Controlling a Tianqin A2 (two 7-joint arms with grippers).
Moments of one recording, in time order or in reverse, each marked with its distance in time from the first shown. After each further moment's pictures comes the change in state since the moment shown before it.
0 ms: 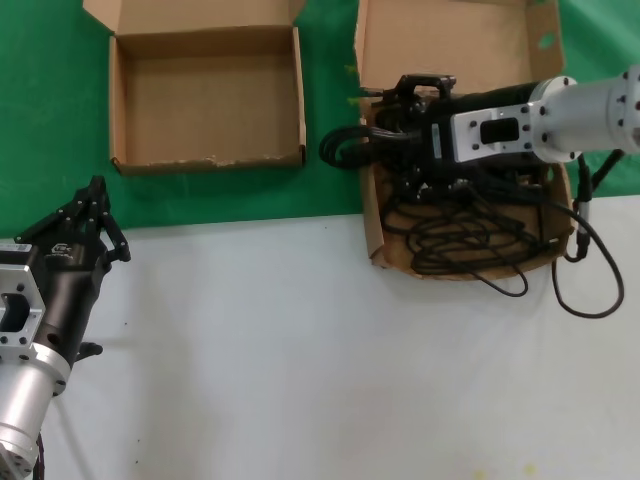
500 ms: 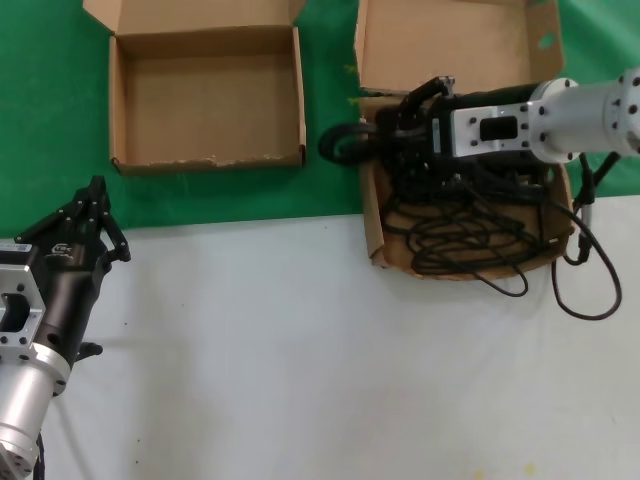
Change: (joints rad) left arm 0.000 0.000 0.000 0.000 0.000 0.000 0.000; right arm -0.018 -0.025 0.043 -0.028 -0.054 0.024 0.029
